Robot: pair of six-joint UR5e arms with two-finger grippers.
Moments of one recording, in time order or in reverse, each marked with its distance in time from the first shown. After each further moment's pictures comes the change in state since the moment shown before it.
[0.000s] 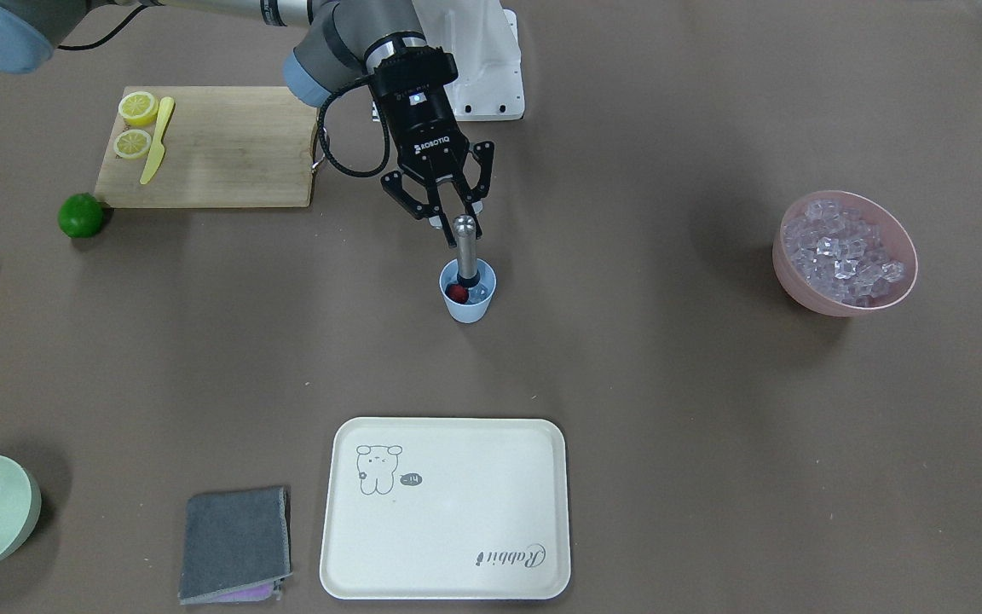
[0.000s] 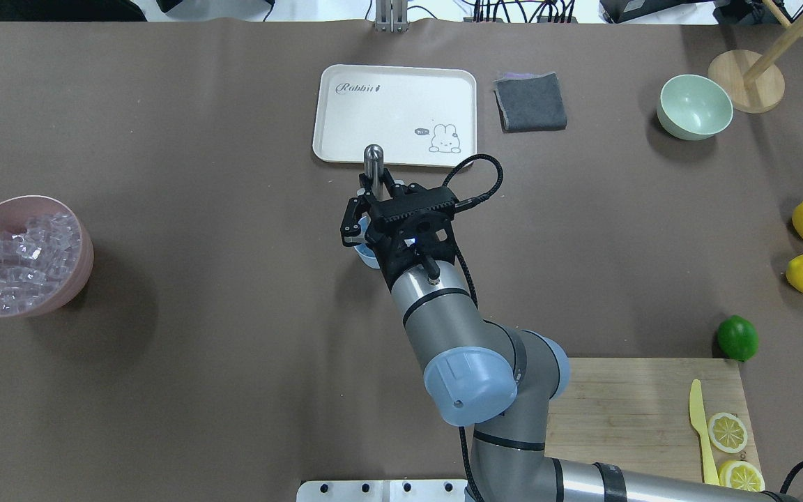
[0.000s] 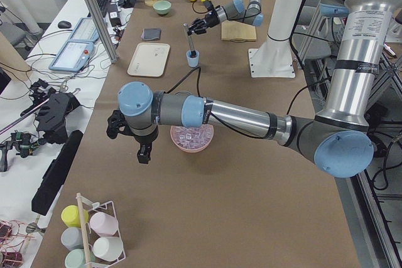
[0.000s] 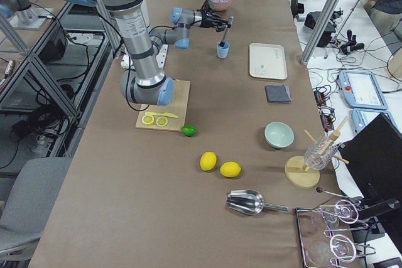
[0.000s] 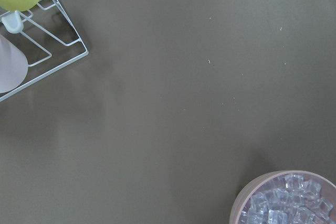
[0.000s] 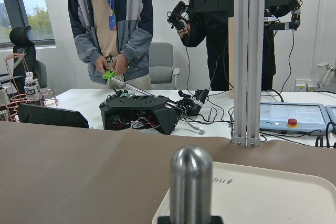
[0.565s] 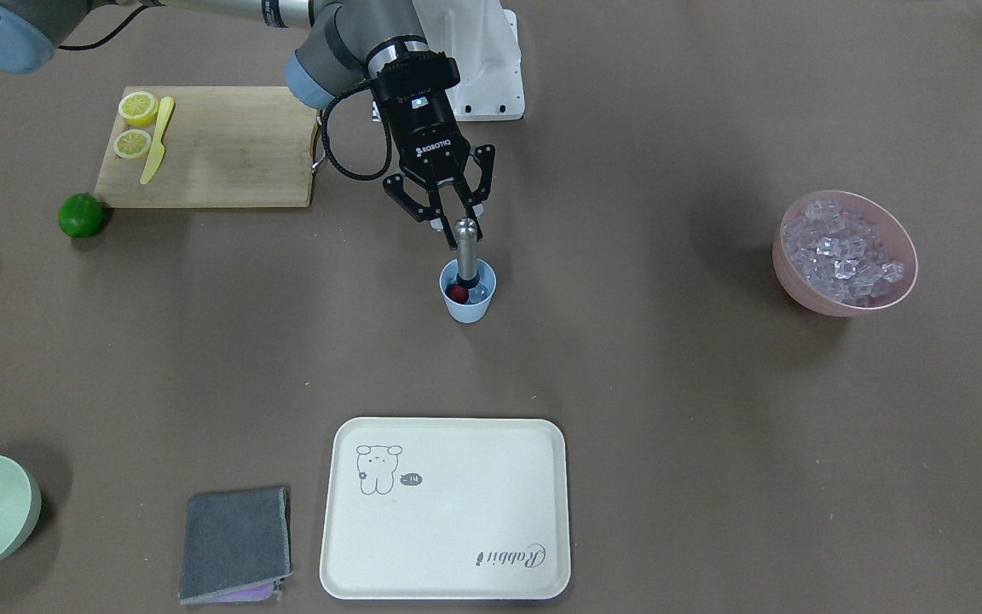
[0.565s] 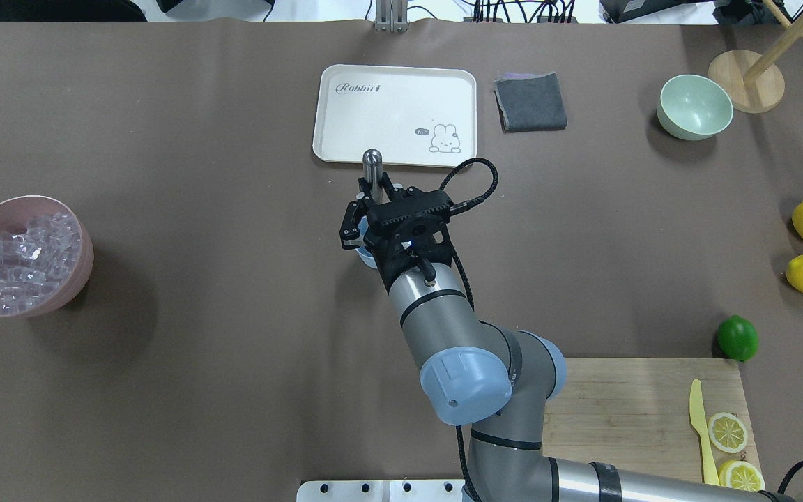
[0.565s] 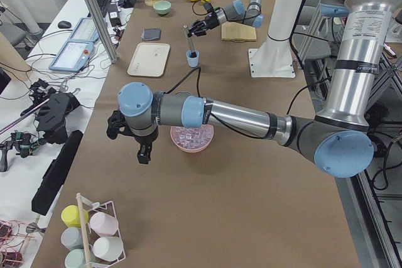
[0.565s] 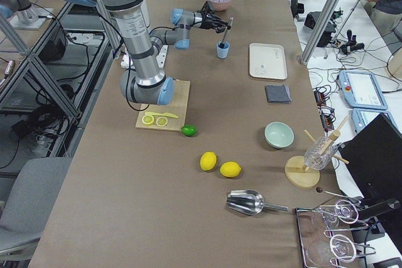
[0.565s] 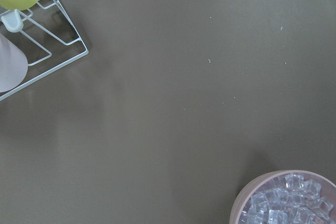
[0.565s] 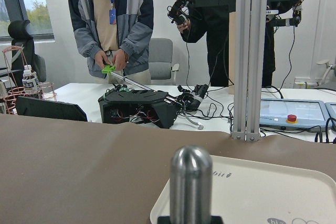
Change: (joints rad) left arm 0.000 0.000 0.002 0.000 0.000 -0.001; right arm -0.001 0.007 -0.027 0.000 0.004 0.000
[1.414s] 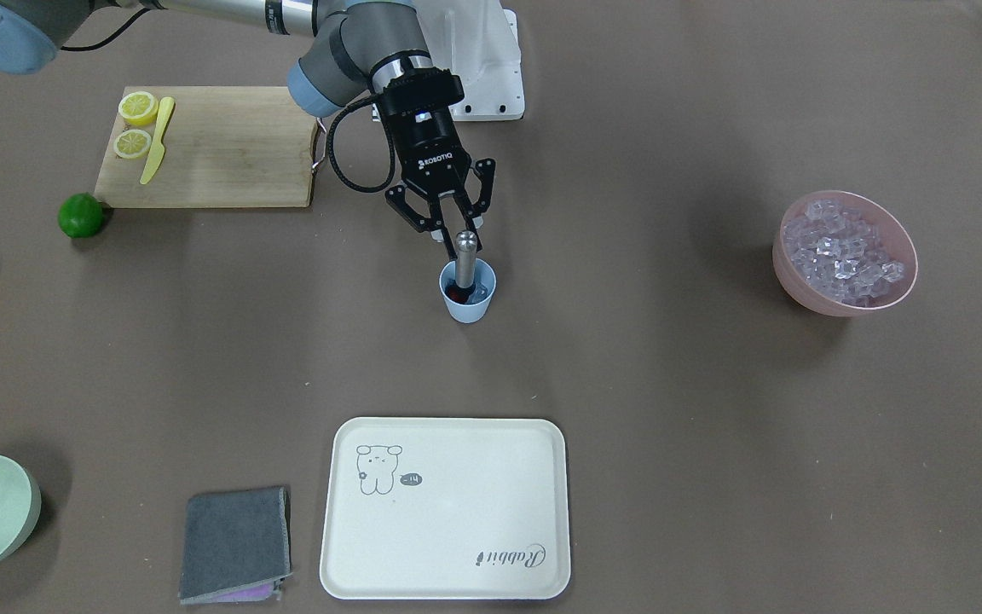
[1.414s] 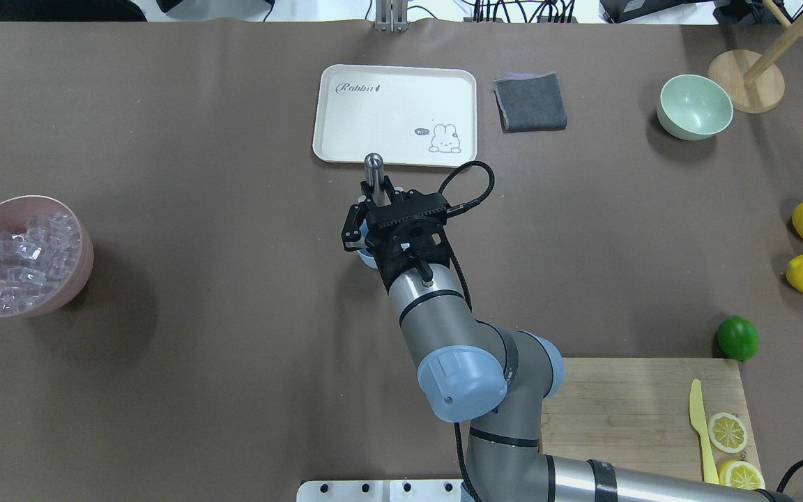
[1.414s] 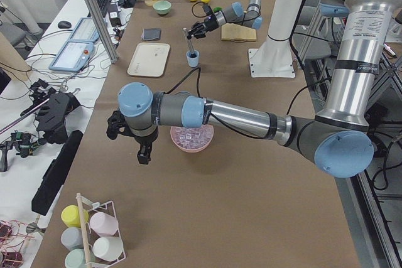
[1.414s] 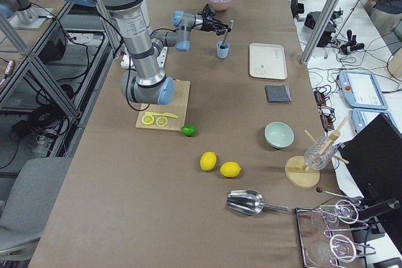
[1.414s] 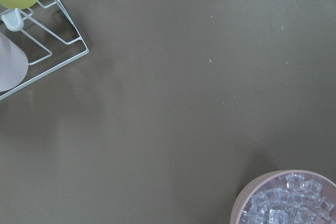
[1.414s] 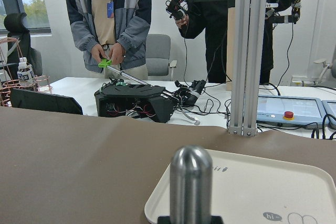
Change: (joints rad) left arm -0.001 0.000 0.001 0.000 0.000 0.001; right arm 0.001 0.002 -0.023 0.000 0.001 0.001
